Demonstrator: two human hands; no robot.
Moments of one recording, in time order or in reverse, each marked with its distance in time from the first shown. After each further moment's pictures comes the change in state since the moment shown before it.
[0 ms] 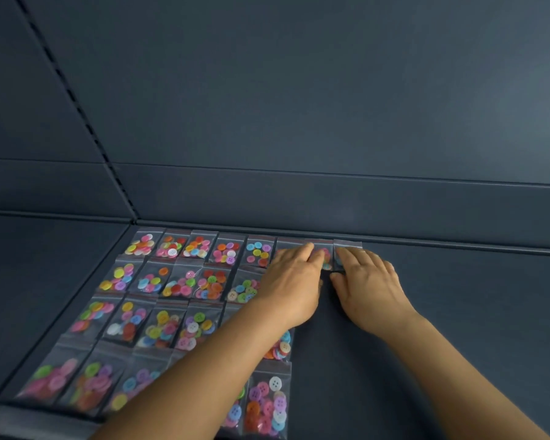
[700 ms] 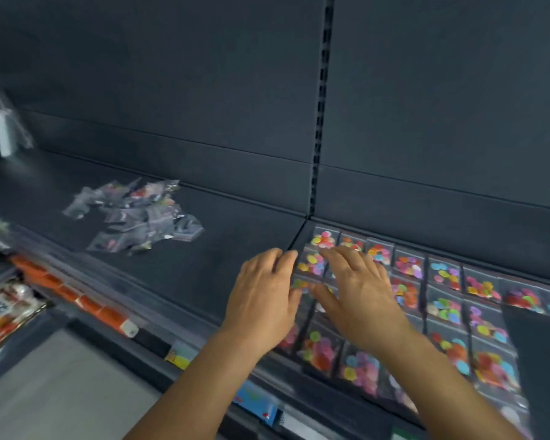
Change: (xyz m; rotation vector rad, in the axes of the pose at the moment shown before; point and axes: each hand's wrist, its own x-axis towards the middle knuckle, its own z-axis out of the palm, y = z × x) left_hand -0.216 -0.213 -0.084 0.068 0.313 -0.391; right_hand -0.017 -0.291 0.033 0.079 0.024 -0.418
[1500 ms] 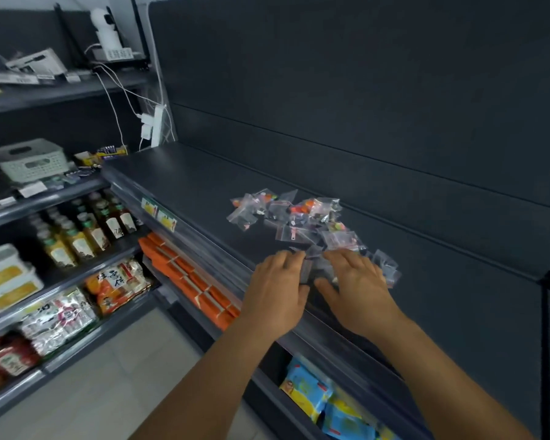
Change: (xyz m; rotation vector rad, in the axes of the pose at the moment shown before) left_hand -0.018 -0.337 -0.065 -0.033 0.050 -0.225; right_hand 0.174 -0.283 0.142 0.134 -0.137 -0.205
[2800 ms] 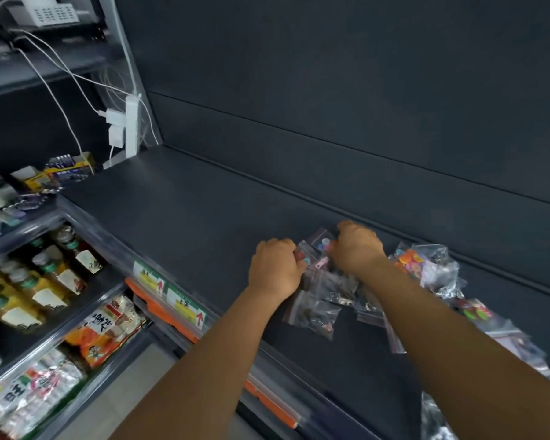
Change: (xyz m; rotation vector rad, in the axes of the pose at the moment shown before) left_hand 0.236 -0.243 0.018 -0.132 -0.125 -0.204; right_hand 0.341 -0.051 0.098 -0.096 -0.079 0.454
